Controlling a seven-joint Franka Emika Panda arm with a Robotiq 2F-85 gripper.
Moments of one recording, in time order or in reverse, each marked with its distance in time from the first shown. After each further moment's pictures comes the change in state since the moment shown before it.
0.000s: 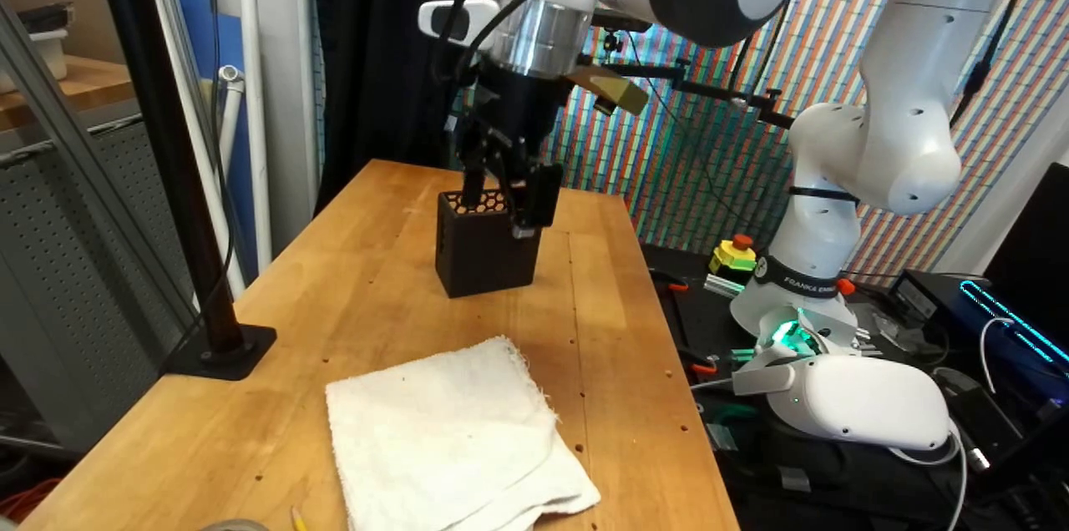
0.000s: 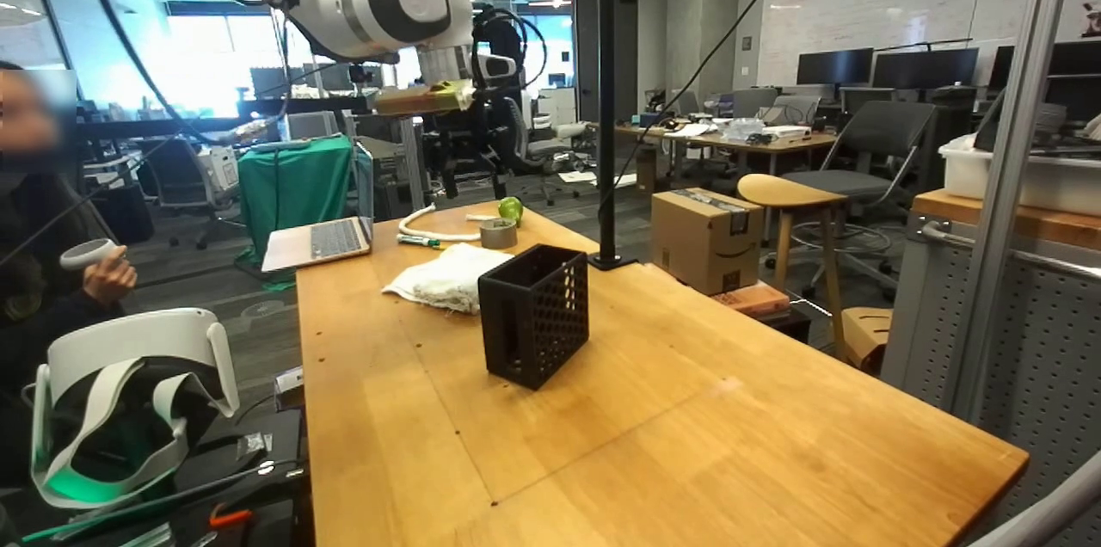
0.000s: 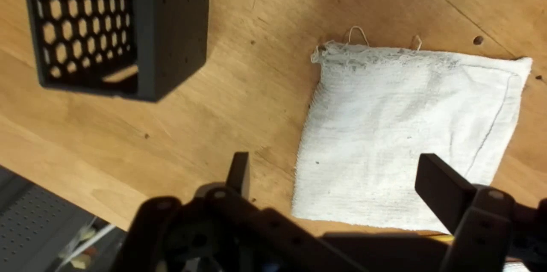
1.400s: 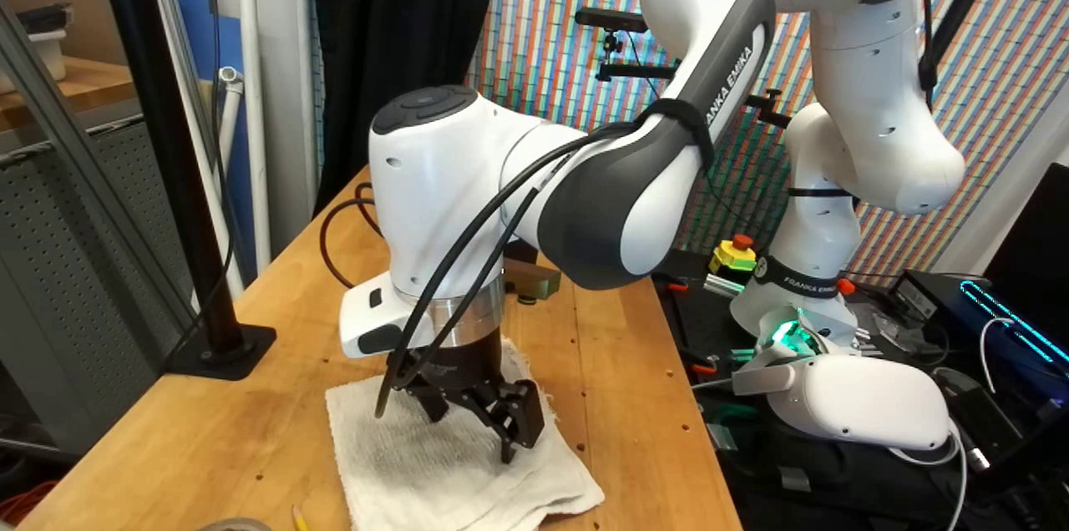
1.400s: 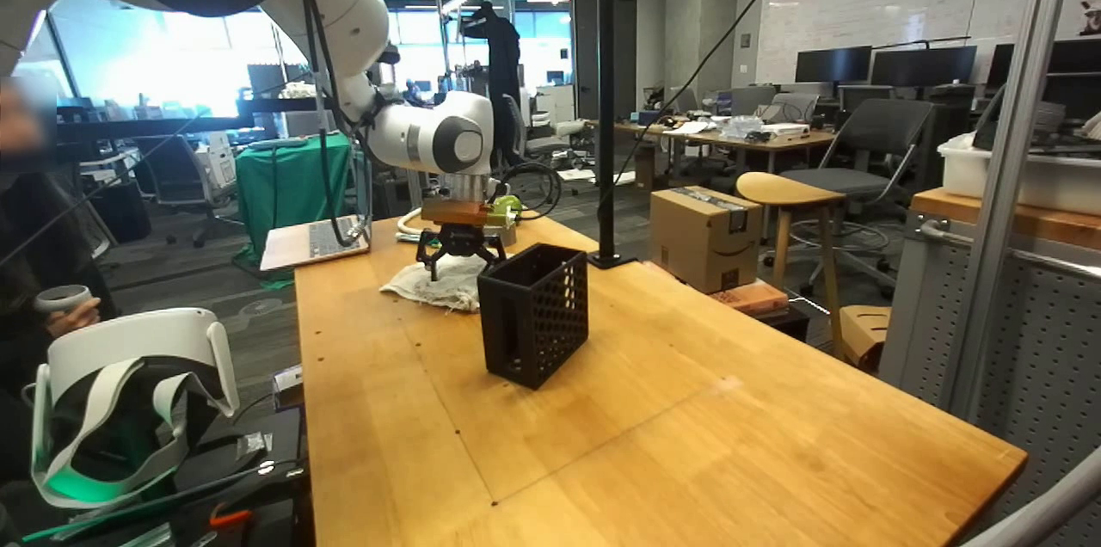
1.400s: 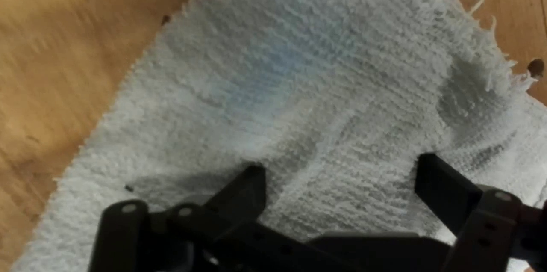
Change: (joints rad) arm 0.093 0.545 0.065 0.281 -0.046 0.021 -0.380
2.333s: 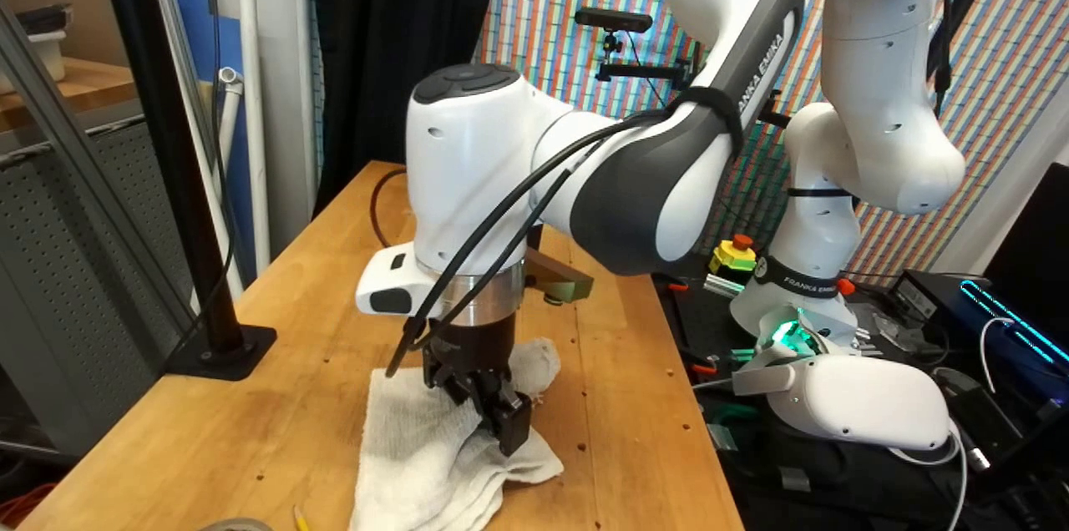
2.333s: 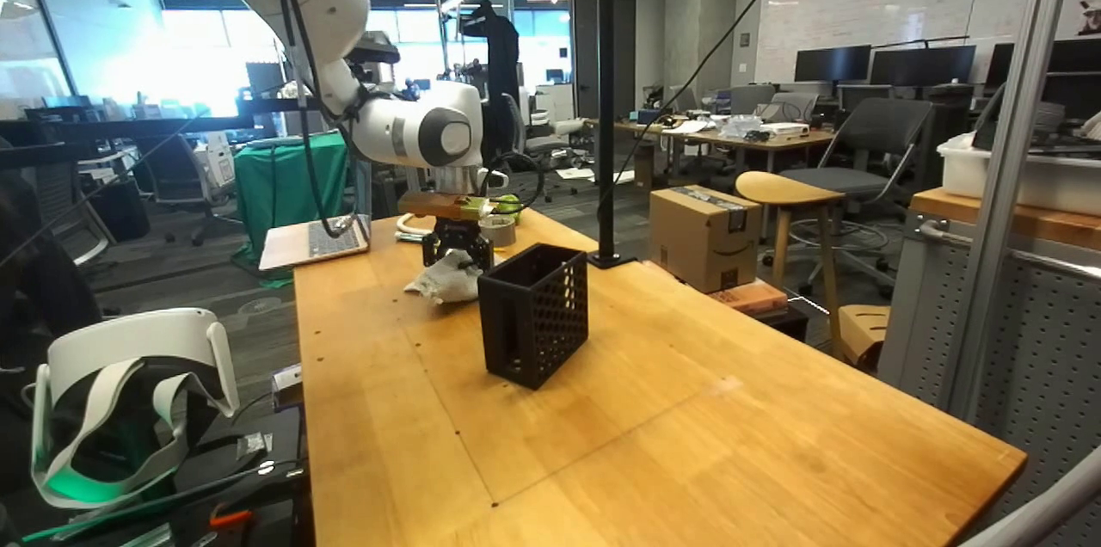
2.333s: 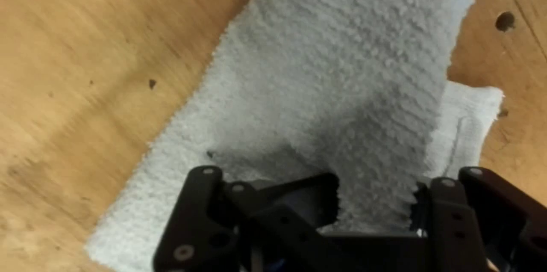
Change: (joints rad) arm 0.012 -0.092 -0.021 -0.103 0.002 0.091 0.284
